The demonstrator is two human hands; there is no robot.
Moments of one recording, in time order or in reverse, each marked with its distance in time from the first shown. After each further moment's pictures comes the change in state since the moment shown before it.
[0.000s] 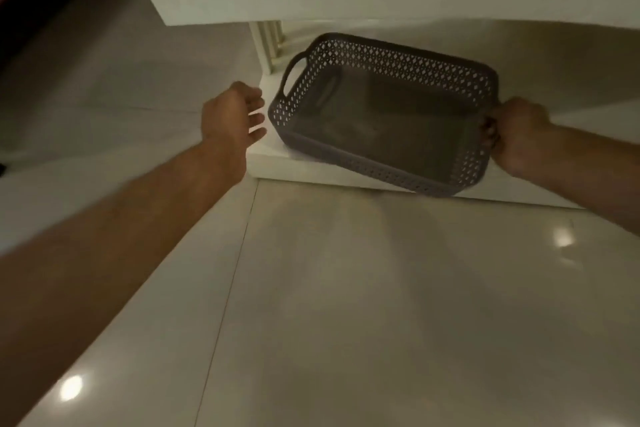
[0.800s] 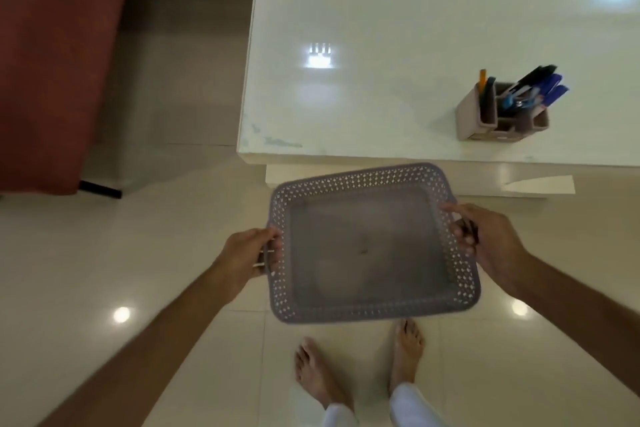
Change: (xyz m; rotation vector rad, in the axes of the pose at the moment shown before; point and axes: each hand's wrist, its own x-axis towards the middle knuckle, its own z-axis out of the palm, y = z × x) left_hand -0.281 0.253 -0.085 0.303 -0.260 -0.629; right_hand -0.326 -0.267 -0.164 -0.076 -0.131 0.360
